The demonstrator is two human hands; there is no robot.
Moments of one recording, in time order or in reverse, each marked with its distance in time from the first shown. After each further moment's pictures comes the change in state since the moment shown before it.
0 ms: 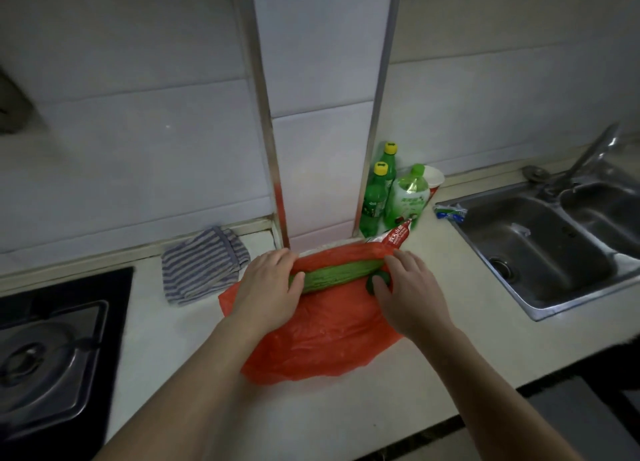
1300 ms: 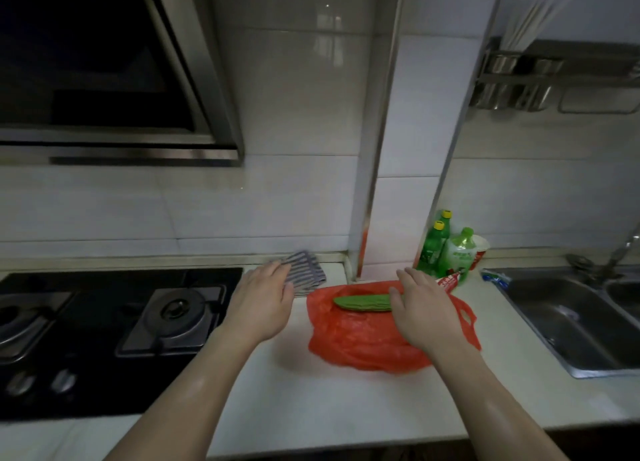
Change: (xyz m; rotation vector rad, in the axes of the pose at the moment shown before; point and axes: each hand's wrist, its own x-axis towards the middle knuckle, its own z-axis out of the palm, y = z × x) left_hand -0.201 -0.051 -0.170 0.130 0.170 -0.170; right_hand -0.130 -0.148 -0.101 0.001 0.119 -0.245
